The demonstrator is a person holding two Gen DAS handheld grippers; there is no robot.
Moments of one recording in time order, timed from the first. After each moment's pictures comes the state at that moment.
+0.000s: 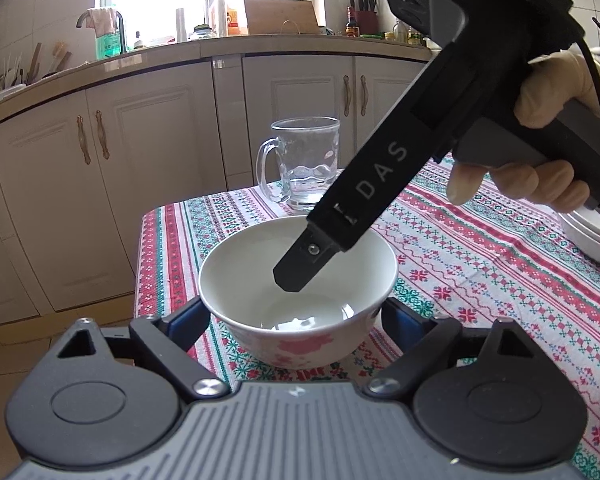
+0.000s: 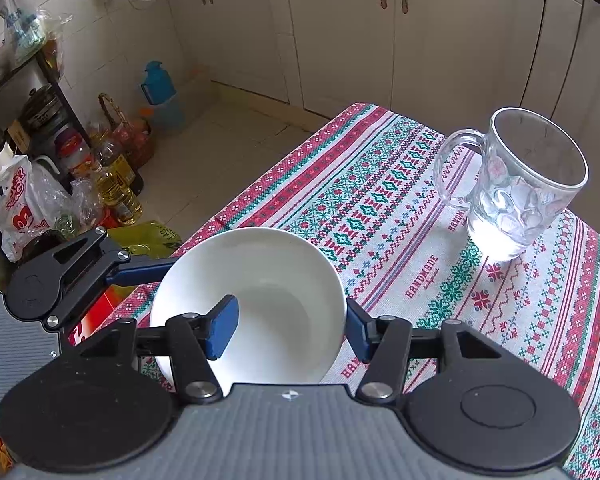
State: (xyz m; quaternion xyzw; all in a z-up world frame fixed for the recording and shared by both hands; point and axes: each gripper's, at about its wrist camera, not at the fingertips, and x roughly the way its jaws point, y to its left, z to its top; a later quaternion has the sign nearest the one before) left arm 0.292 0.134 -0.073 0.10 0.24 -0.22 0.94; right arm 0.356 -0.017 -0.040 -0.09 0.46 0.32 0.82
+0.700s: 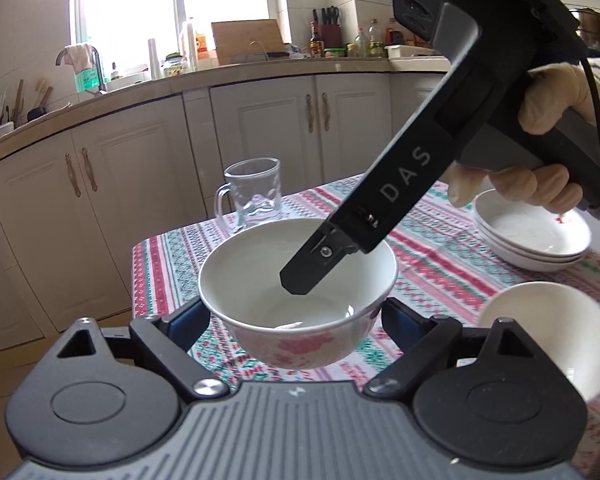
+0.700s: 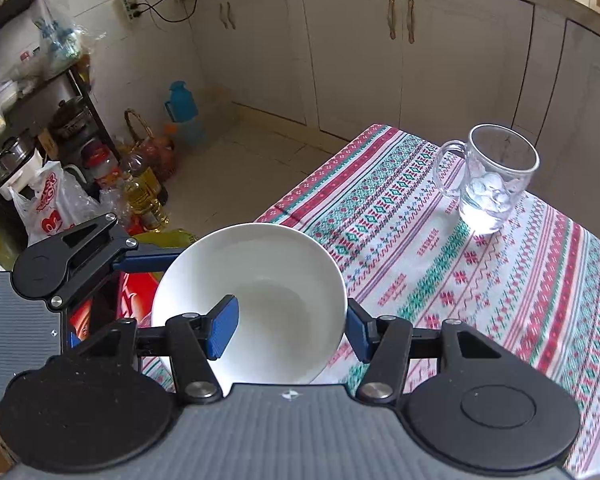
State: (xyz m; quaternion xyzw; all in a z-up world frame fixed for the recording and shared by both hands) left arm 0.209 0.115 -0.013 0.13 0.23 -0.25 0.93; right arm 0.263 -0.048 0.017 -0.07 0.43 0.34 0.83
